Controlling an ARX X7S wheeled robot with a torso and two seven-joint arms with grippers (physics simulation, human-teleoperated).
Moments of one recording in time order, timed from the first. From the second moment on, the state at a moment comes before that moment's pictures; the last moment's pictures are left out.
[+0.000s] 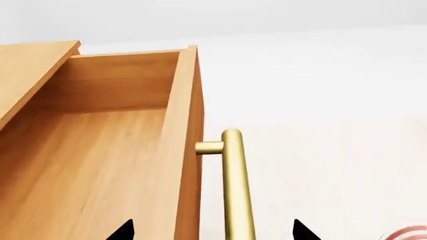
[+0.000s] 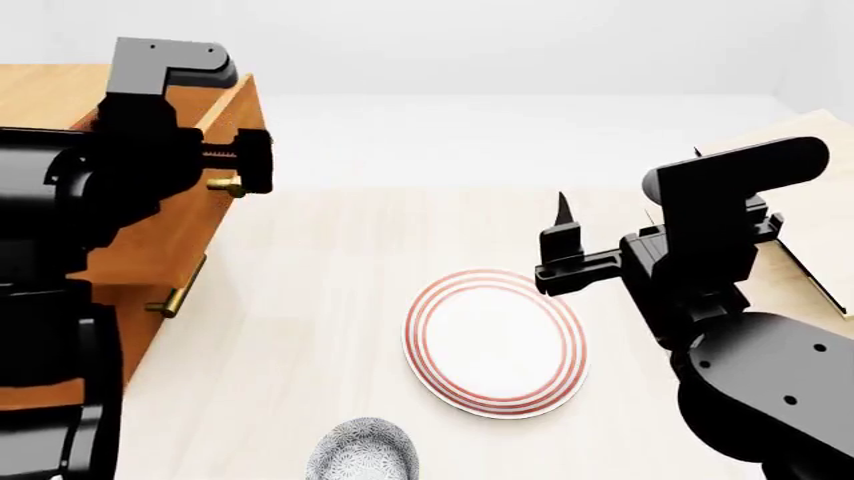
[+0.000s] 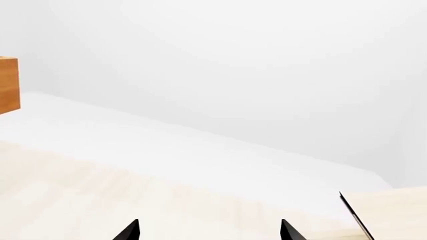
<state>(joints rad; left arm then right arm) -1.28 -0.32 0.16 -0.33 -0.26 -1.32 0.06 0.75 0.65 -0.29 -0.61 1.01 1.02 0.66</state>
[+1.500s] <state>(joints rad) -1.14 -0.20 0.19 0.07 -0.26 -1.52 -0.02 0.77 0.66 -0.30 -0.61 1.03 1.01 0.68</state>
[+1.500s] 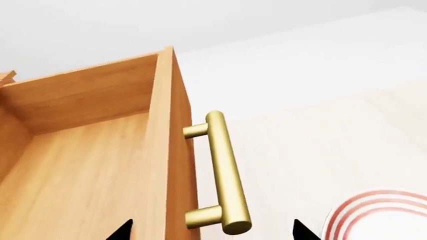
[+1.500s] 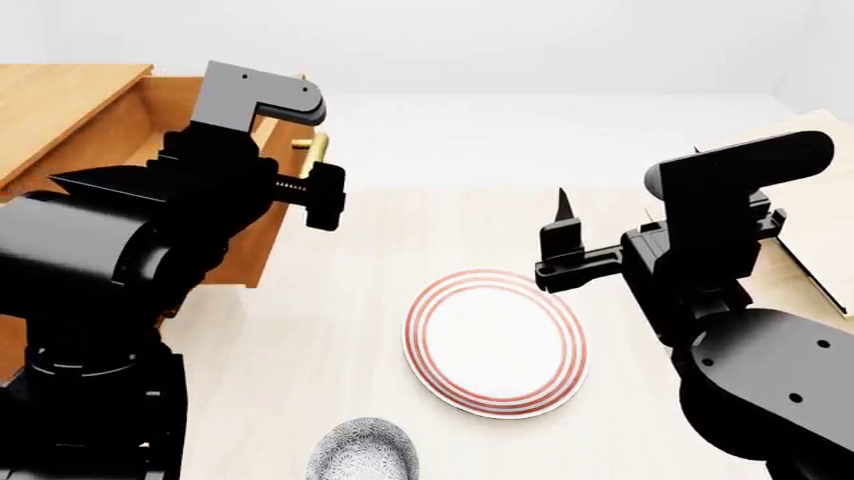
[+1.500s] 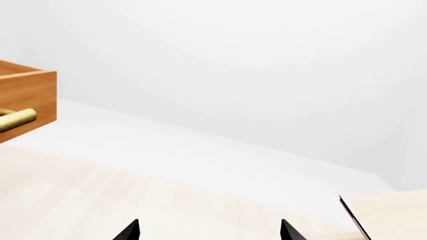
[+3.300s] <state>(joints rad) -0.85 -0.49 -0.01 0.79 -1.76 -1.47 -0.60 0.75 0.69 -0.28 -0.65 1.09 1.00 0.71</state>
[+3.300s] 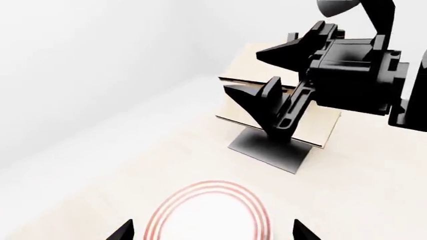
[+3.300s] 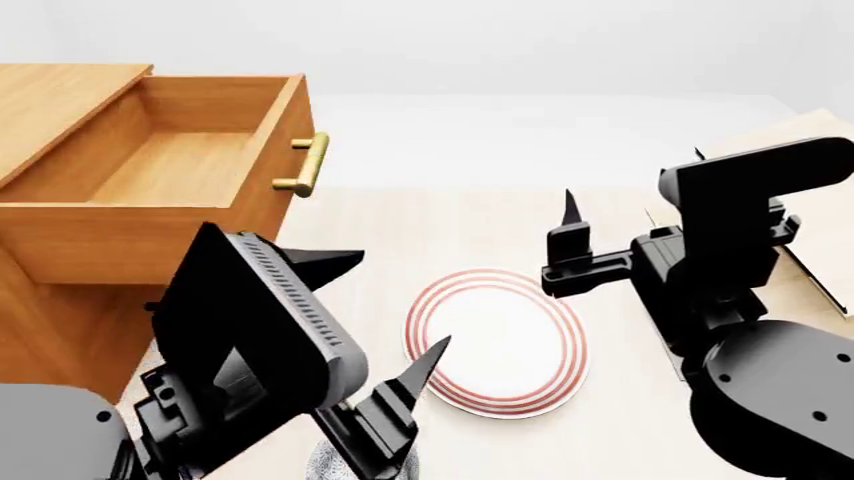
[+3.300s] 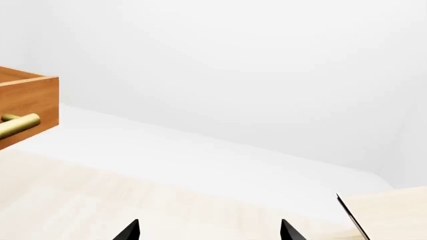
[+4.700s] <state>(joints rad) -0.44 -0.61 0.02 0.67 -1.38 -1.48 -0.45 0.73 0.68 -0.32 -0.59 1.03 0.94 0.67</state>
